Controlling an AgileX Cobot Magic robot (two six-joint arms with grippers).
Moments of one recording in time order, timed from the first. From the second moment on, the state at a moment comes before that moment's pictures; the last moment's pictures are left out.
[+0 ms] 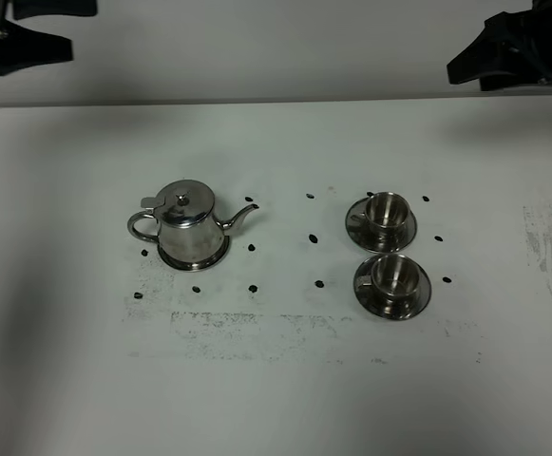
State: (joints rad) left arm 0.22 1.96 -1.79 -1.10 1.19 0.56; right arm -0.07 1.97 -1.80 0.81 1.21 -0.54
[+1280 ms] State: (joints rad) left arm 0.37 1.60 -1.79 -0.78 1.20 0.46; right arm 0.24 0.64 -0.75 -0.15 1.09 0.12
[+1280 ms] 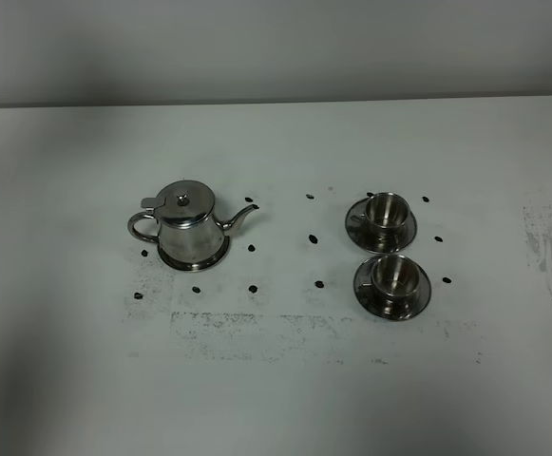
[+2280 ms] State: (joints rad) left arm 0.37 1.60 -1.79 -0.78 1.20 0.46; right arm 0.24 0.00 -0.51 0.08 1.06 -0.09
